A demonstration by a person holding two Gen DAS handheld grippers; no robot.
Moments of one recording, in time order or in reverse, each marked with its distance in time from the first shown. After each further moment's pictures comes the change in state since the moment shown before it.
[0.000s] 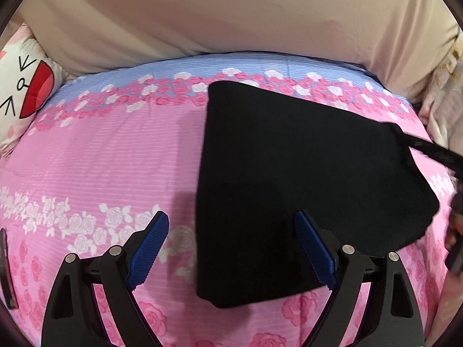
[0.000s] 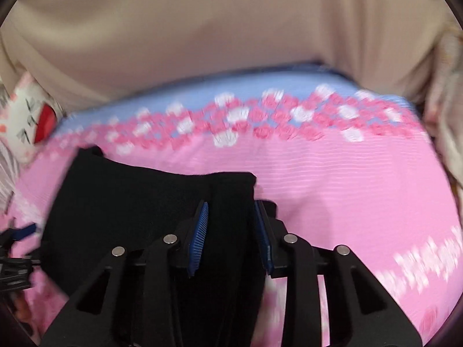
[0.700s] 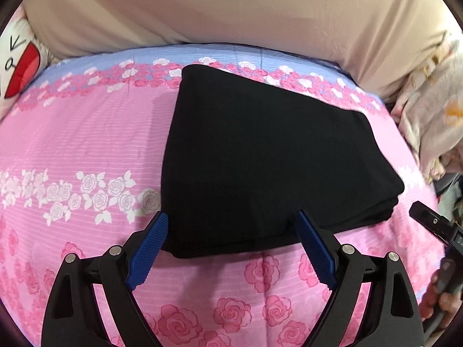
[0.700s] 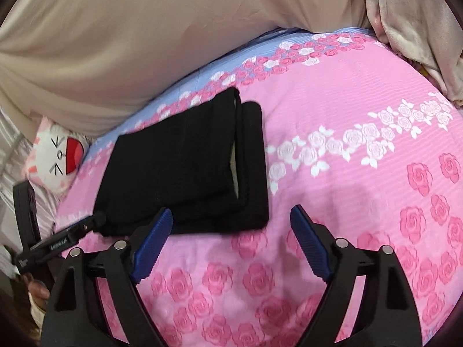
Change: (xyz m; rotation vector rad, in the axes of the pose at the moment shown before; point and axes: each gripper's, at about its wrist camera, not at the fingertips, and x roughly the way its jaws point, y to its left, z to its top) left arm -0.014 -0.005 -0.024 -0.054 0.039 -0.144; right arm -0.069 -0.019 -0.095 0.285 0.040 0.120
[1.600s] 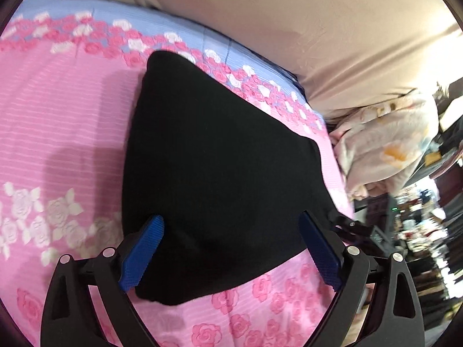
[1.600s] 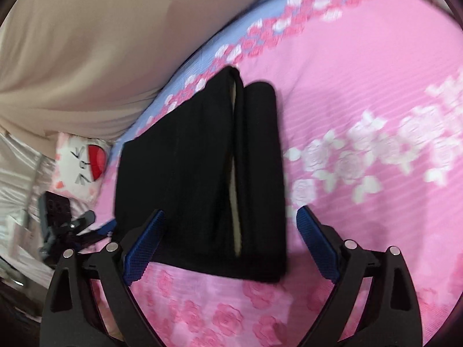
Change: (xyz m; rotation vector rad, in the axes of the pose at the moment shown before) left arm 0.036 0.053 0.048 -0.170 0.142 -0.502; right arm 0.075 -0.031 0.033 0.139 0.175 0.237
